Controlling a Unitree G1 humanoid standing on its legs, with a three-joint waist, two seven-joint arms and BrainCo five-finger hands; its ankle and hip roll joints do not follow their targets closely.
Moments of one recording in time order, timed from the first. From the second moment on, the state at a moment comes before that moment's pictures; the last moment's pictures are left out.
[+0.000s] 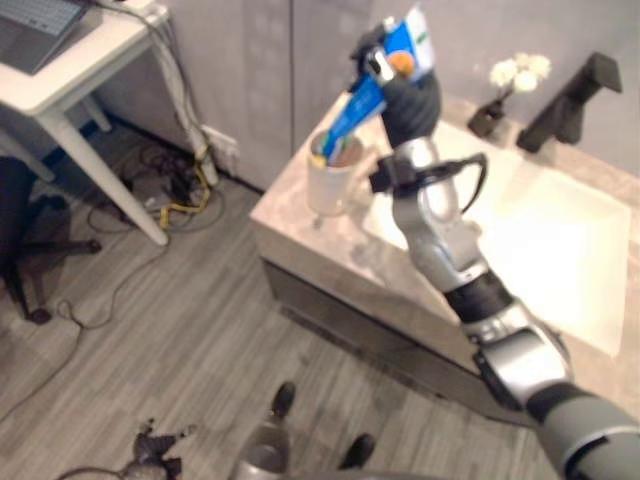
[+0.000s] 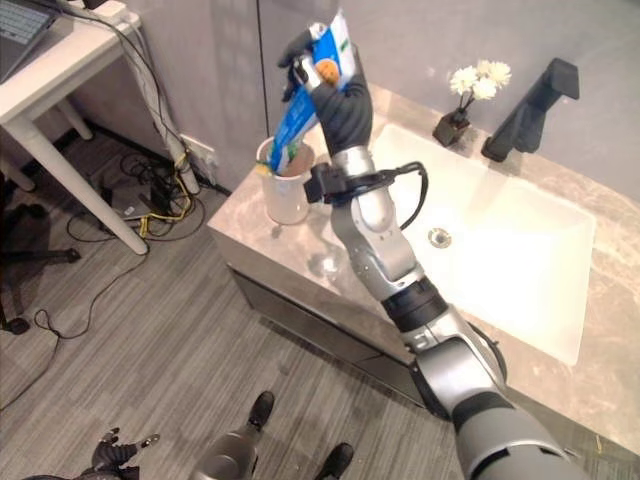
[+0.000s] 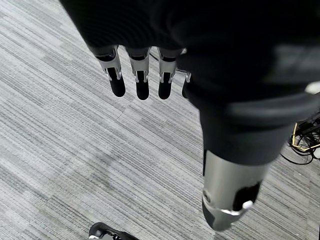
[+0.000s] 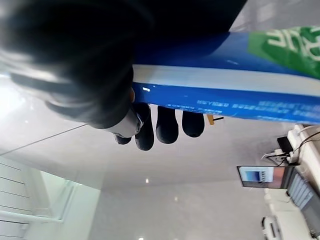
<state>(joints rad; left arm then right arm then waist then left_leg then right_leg) 0.09 0.38 -0.03 1.08 -0.26 -0.14 0.25 -0.92 -0.33 0.41 0.18 0.67 -0.32 -0.21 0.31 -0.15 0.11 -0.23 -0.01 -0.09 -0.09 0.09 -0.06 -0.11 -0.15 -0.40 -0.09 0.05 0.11</state>
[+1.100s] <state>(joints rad) 0.11 0.39 -0.18 0.83 -0.22 -0.16 0.22 -1.01 -0.40 0.33 0.15 0.25 -0.28 -0.36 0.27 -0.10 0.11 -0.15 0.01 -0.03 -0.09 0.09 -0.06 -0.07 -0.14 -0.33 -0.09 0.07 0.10</state>
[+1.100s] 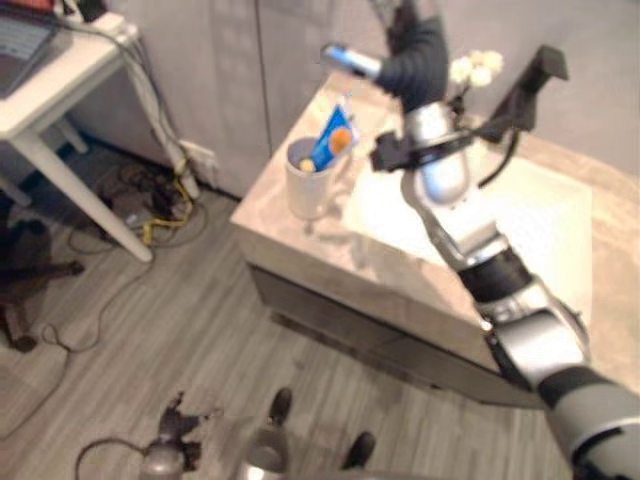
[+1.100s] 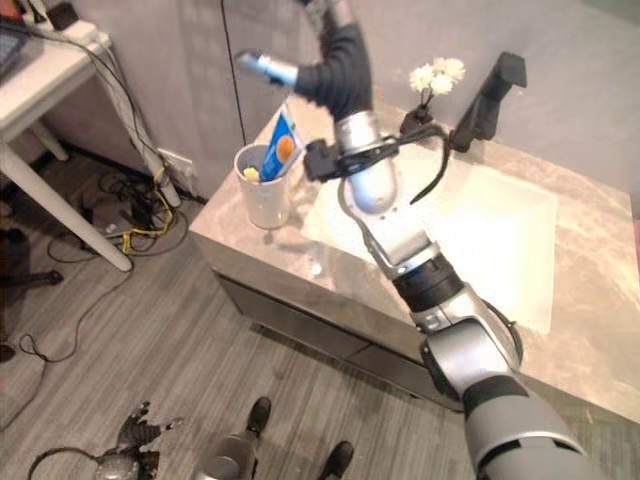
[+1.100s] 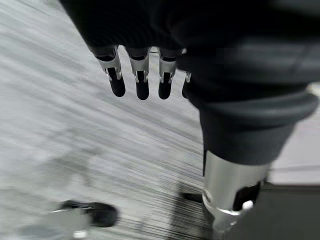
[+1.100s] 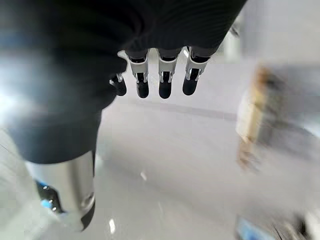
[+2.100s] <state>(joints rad) 0.44 0.69 0.05 -0.14 -0.53 -0.23 -0.14 0.13 -0.51 -0.38 1.50 0.41 -0.12 -0.26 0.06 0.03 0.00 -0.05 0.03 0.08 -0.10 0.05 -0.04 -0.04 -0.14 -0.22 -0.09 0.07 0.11</state>
